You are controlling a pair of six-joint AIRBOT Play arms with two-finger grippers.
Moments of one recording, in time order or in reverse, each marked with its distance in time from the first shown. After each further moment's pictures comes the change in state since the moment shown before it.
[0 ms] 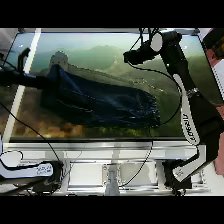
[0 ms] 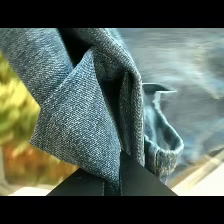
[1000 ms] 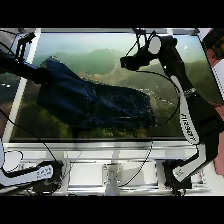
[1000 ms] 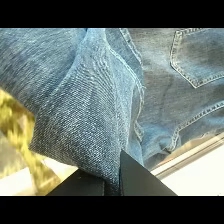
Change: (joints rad) left arm -0.154 0.067 0.148 0.193 -0.117 -0.265; right arm 0.006 -0.012 -0.089 0.162 -0.034 -0.005
